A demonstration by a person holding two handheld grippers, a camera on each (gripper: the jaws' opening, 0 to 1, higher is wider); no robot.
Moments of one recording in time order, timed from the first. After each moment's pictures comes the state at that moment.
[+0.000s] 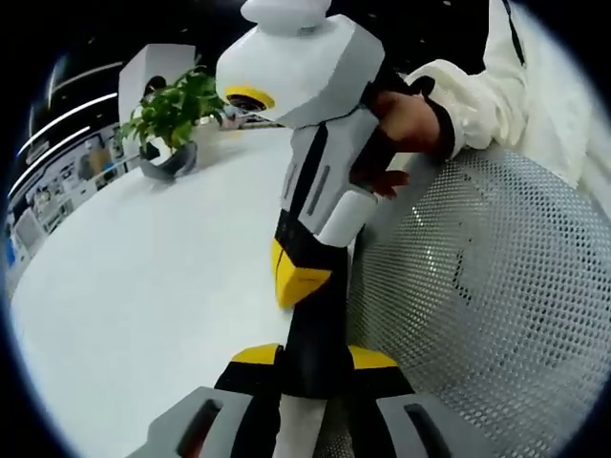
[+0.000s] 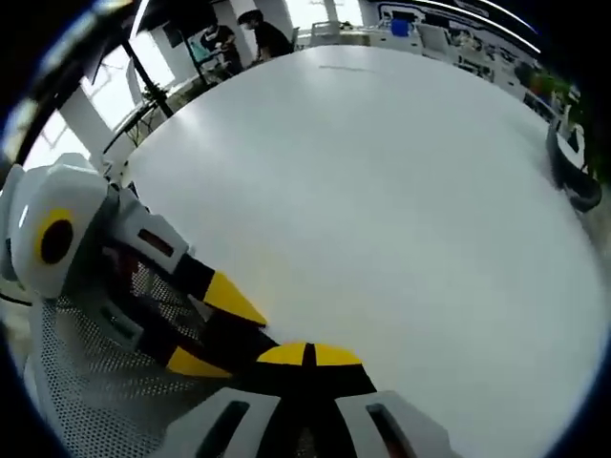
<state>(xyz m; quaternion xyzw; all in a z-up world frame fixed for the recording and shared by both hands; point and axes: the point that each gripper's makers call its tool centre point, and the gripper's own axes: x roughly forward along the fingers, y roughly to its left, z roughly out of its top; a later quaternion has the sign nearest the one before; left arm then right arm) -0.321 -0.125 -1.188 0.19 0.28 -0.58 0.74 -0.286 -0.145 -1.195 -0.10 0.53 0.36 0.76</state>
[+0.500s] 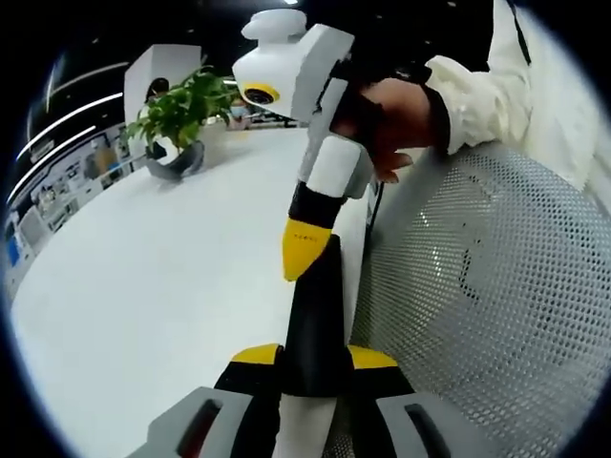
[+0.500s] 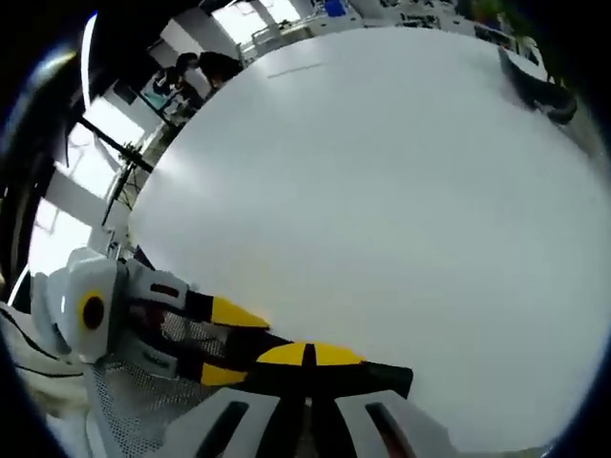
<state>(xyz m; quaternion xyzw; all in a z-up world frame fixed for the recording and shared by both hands) -0.315 -0.123 -1.188 0.20 0.28 -0.57 0.75 -0.283 -0.155 -1.176 0.07 0.59 0.31 0.74</state>
